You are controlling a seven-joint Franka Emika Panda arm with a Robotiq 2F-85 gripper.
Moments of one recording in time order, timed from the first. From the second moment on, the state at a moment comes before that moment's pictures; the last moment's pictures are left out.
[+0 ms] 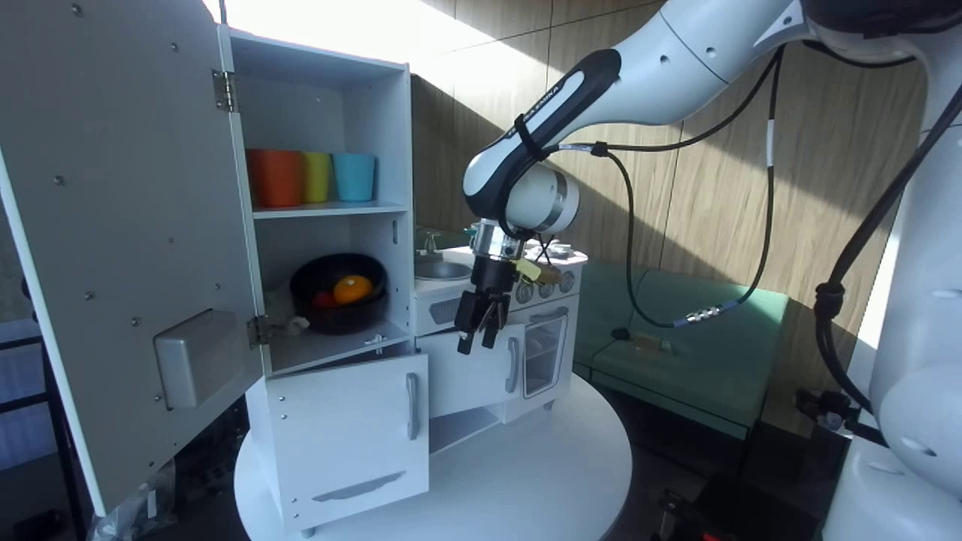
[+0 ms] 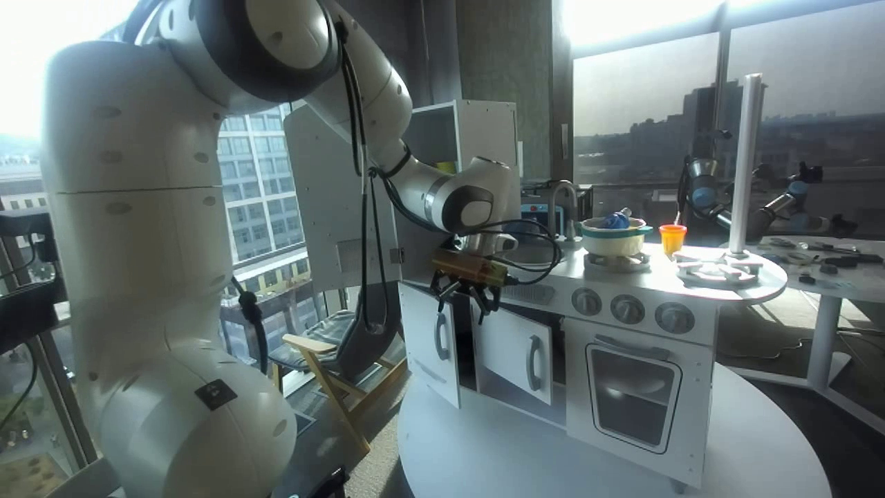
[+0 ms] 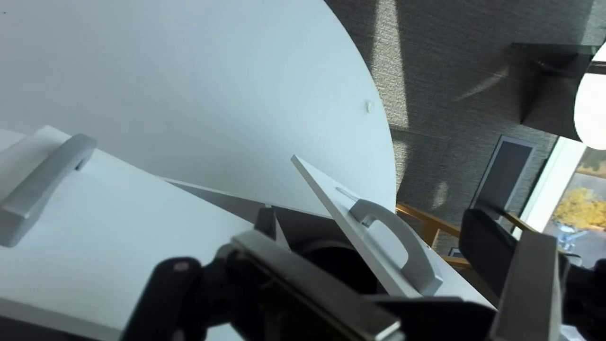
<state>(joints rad) 0.02 0.08 0.00 -2.22 0.34 2.27 -0.57</state>
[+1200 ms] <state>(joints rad) 0.06 0.21 0.28 -2.21 0.30 2.62 -0.78</state>
